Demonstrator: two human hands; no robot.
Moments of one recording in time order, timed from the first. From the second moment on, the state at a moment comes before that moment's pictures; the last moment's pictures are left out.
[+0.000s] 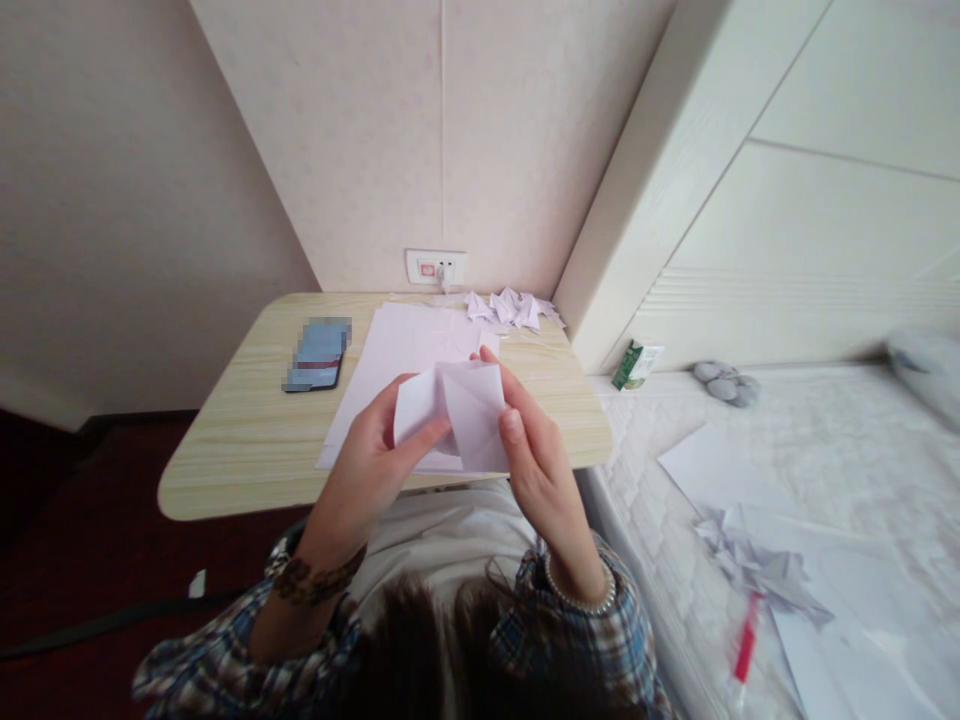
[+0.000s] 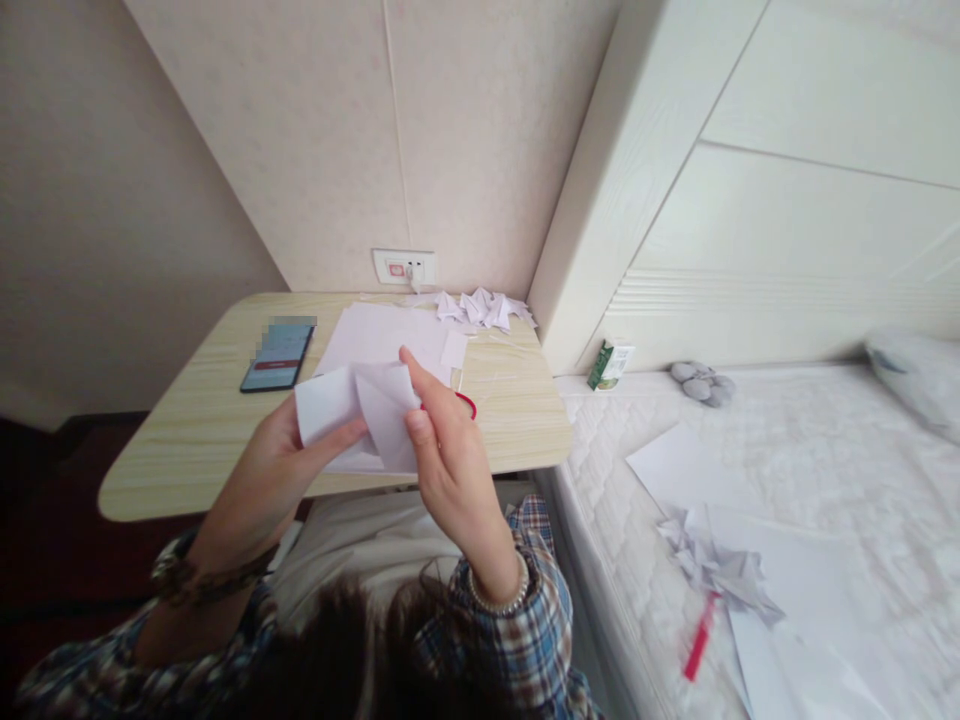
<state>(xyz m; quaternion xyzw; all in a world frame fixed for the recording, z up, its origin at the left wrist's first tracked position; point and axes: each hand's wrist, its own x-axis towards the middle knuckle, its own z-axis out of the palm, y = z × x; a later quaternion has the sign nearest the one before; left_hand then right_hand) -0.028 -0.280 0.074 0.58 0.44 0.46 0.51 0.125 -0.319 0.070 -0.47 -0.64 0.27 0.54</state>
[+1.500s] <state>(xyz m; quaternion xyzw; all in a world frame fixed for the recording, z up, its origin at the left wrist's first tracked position) -0.030 -0.280 0.081 0.50 0.46 0.46 0.57 0.142 -0.316 0.070 -0.46 -0.55 0.33 0.61</state>
